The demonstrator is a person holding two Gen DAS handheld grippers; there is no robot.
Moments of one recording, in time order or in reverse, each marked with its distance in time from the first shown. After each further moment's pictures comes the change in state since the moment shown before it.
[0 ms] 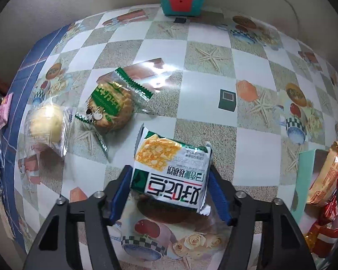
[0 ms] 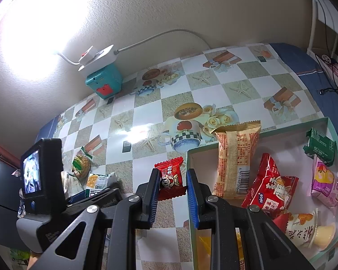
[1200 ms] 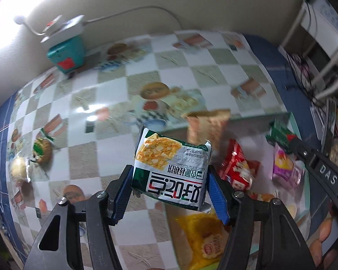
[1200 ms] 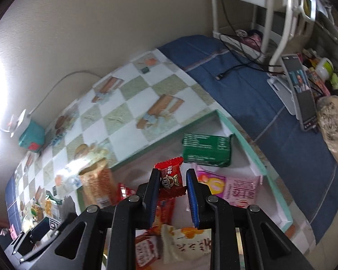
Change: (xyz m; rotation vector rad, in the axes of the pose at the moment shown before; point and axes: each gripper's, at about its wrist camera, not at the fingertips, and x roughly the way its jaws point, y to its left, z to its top) left arm -0.094 -0.155 -0.043 0.367 -0.089 -0.171; right arm -0.053 -0.158 0.021 0.327 -0.028 -0.302
